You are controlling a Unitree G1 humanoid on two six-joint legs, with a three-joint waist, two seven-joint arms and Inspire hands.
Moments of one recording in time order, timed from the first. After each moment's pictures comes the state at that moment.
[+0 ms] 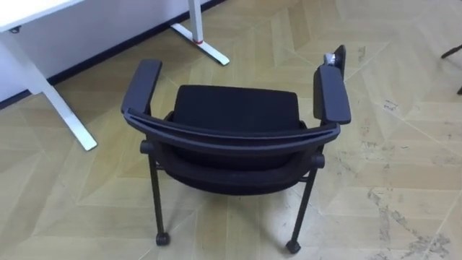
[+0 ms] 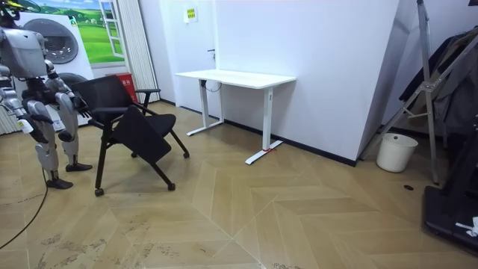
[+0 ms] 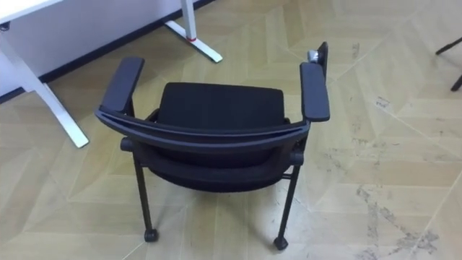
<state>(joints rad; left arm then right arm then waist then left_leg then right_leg) 0.22 0.18 0.08 1.16 -0.32 -0.13 -0.08 0.08 -0.20 -0.02 1.29 0.40 -0.06 0.13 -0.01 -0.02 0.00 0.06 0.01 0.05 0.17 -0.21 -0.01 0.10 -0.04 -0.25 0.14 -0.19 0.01</state>
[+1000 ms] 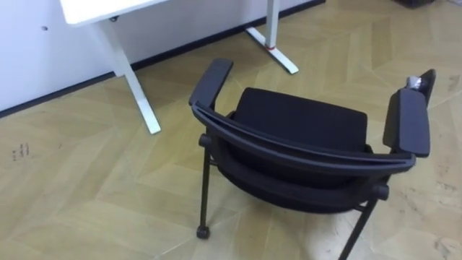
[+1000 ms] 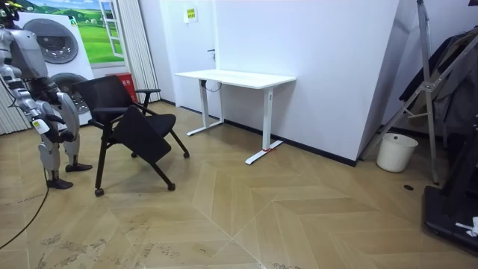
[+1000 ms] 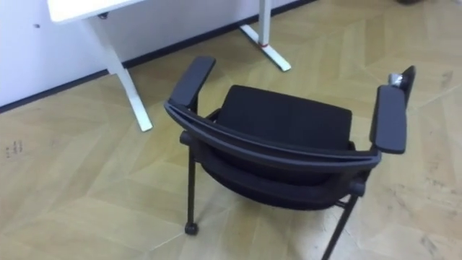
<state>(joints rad) 0.32 0.23 0.51 1.06 -0.43 -0.09 0.21 0.07 -0.29 -0.17 1.29 0.40 -0.06 0.06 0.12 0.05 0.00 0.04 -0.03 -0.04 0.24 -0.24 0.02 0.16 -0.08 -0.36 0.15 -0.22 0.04</state>
